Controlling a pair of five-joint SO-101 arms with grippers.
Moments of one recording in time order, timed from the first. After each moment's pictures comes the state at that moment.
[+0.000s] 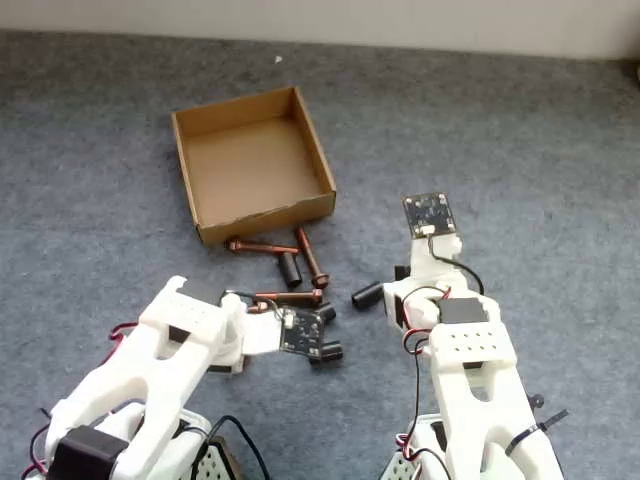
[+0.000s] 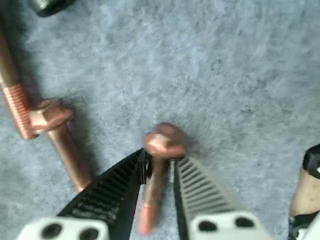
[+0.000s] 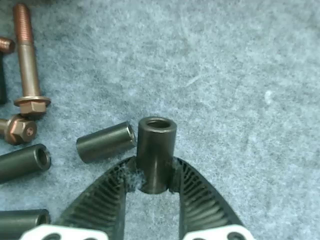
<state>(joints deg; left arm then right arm) 12.0 -24.0 64.2 60.0 -69.9 -11.3 -40.4 65.7 43.2 8.1</state>
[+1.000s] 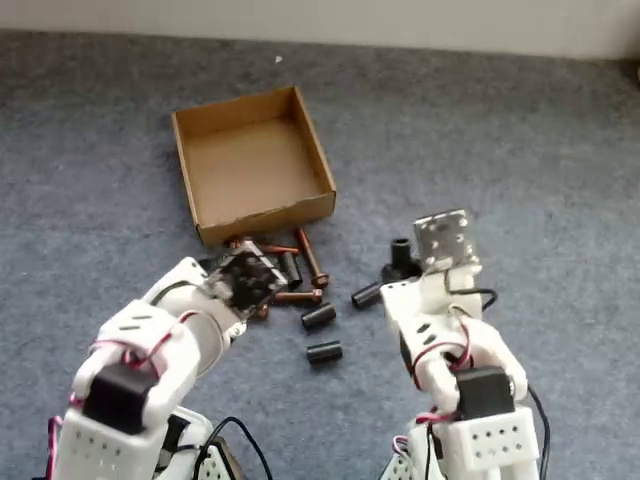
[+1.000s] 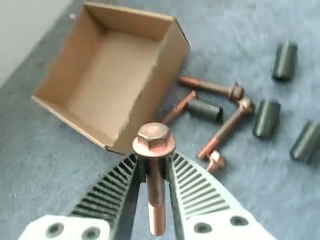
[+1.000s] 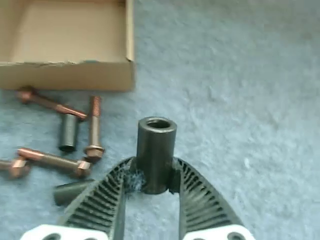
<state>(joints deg) 13.5 -79.4 59.4 70.0 -24.6 -17.7 -78.4 66.6 55.6 8.1</state>
